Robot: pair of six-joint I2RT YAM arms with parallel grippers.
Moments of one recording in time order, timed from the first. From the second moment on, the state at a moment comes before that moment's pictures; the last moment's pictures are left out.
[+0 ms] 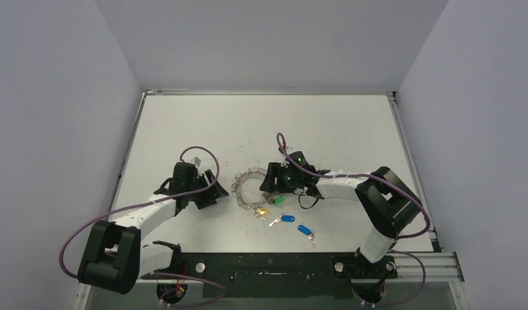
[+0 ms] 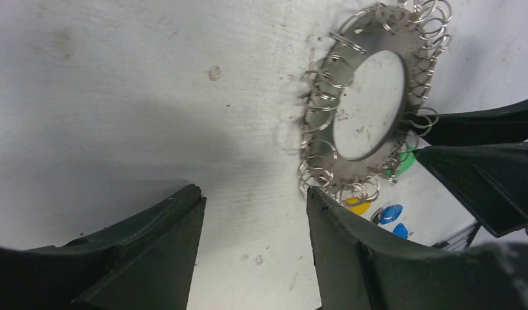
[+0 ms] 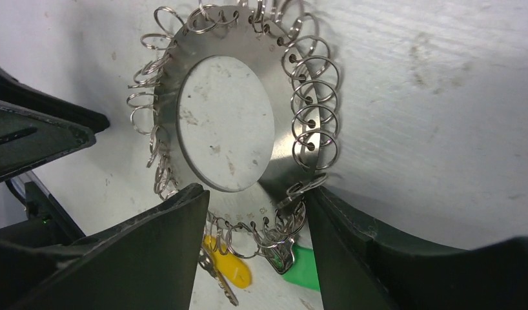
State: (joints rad) left arm -0.25 1.18 0.43 -0.15 0.27 -0.76; right arm 0.68 1.69 0.77 0.16 -0.26 0.64
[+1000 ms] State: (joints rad) left arm -0.25 0.94 0.42 -0.15 0.34 -0.72; right arm 0.88 1.57 0.91 -0.16 -0.03 0.43
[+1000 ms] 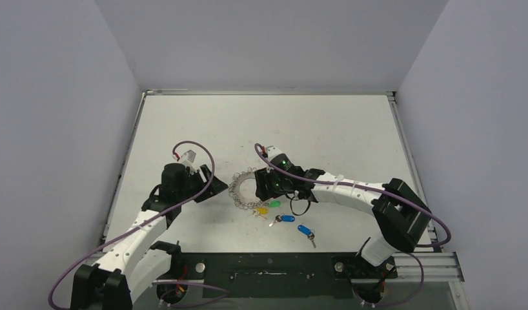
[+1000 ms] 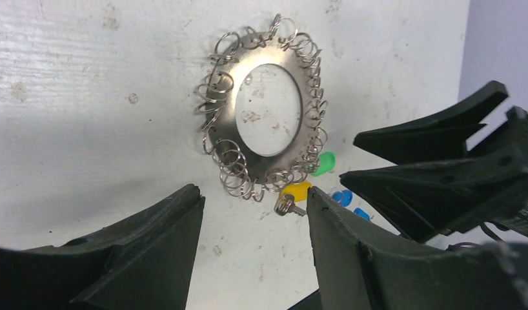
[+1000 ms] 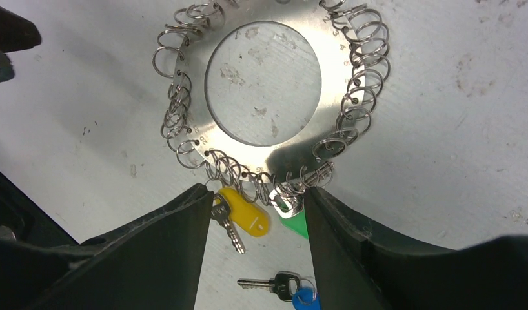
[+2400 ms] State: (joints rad) left arm -0.25 0.98 0.33 -0.10 0.44 -0.77; right arm 0.89 1.82 1.05 -0.17 -0.18 0.38
